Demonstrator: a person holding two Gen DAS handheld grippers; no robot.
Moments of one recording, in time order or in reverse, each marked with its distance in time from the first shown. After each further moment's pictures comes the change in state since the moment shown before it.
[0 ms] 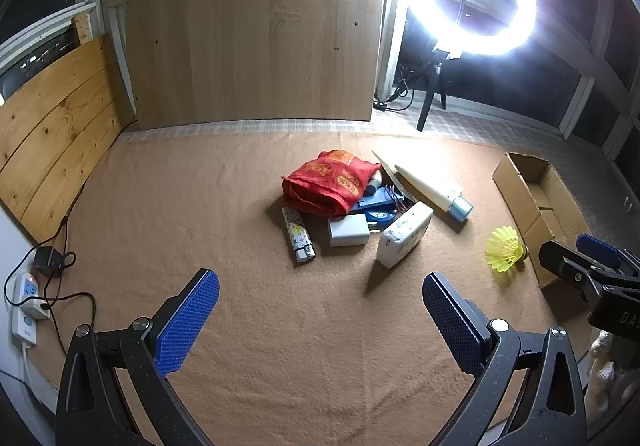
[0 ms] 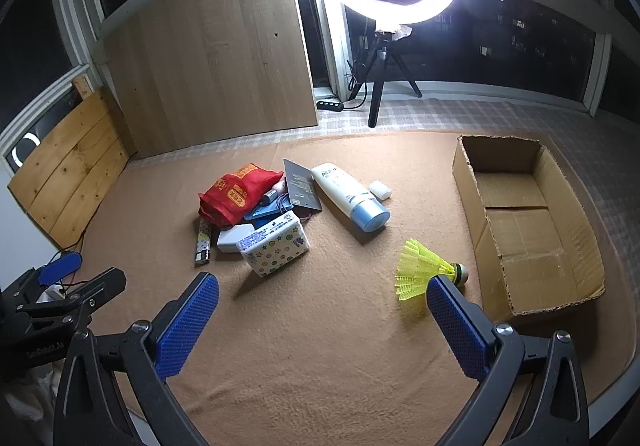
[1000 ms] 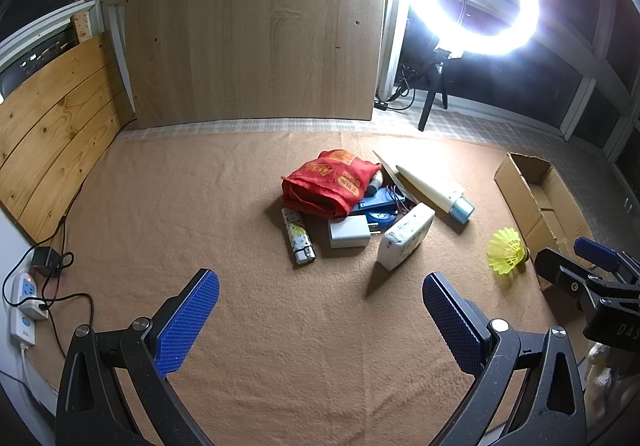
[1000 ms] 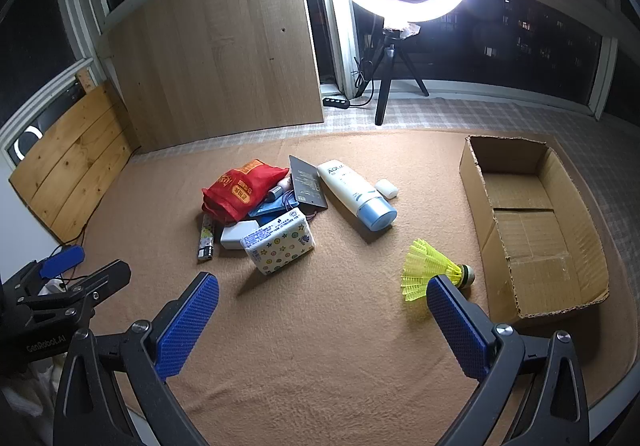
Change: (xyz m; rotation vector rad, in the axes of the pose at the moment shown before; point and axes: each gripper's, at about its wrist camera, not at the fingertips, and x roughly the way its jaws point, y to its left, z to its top) left arm 0.006 0.002 0.003 -0.005 0.004 -0.004; right arm 0.005 0.005 0.001 -0.018 0.011 0.008
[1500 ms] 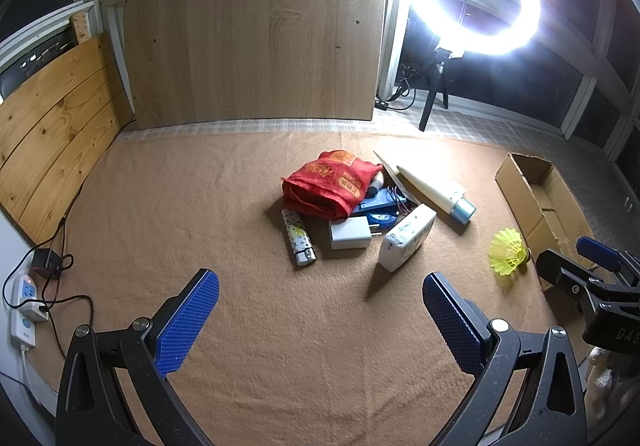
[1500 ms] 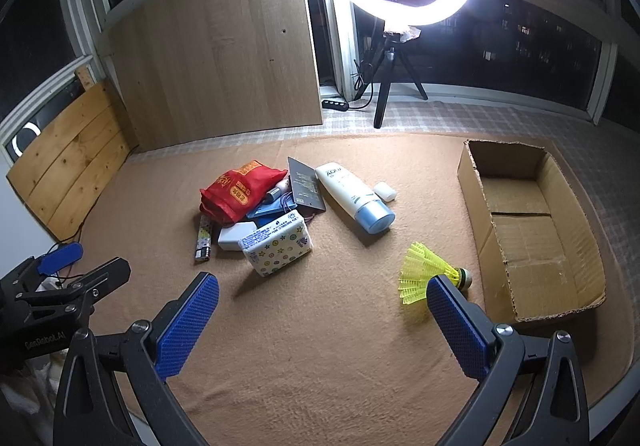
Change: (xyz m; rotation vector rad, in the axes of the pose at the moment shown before) left arm 0.003 -0.002 0.002 0.004 0.003 0.004; right arm 0.001 0.002 0.000 -0.012 -0.005 -0.012
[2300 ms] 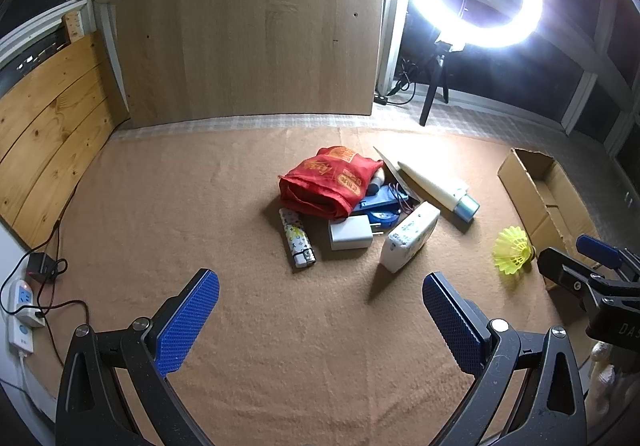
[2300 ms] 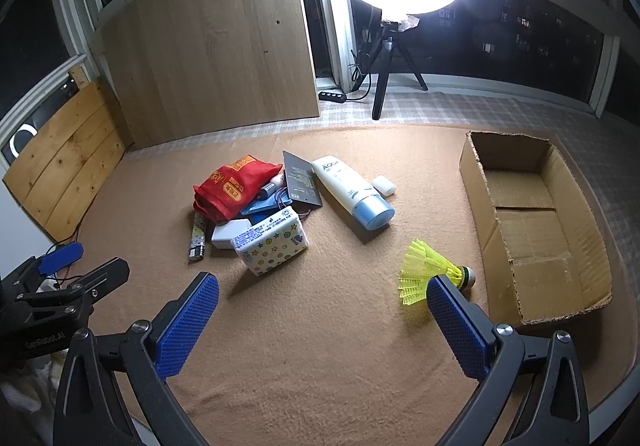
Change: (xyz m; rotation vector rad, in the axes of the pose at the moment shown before) left arm 0.016 0.000 0.004 0.013 0.017 -0.004; right arm 0.013 -0.007 0.004 0.017 0.030 0.006
